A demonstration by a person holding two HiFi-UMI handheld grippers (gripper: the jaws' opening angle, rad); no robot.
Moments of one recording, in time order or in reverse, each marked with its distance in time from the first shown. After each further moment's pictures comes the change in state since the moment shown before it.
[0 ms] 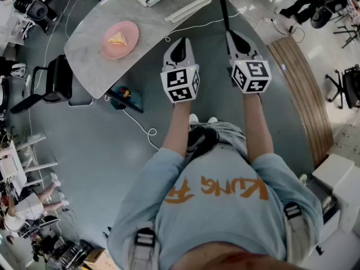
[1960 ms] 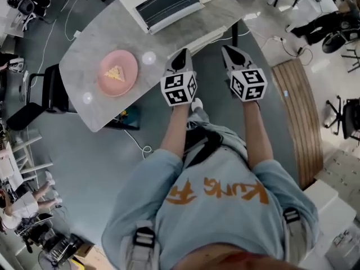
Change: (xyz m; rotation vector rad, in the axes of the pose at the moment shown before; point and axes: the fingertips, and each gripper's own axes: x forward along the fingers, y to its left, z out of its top) left arm 0.235 0.085 -0.048 -0.168 0.155 0.057; right arm 0.227 -0.093 -0.055 0.015 0.217 0.170
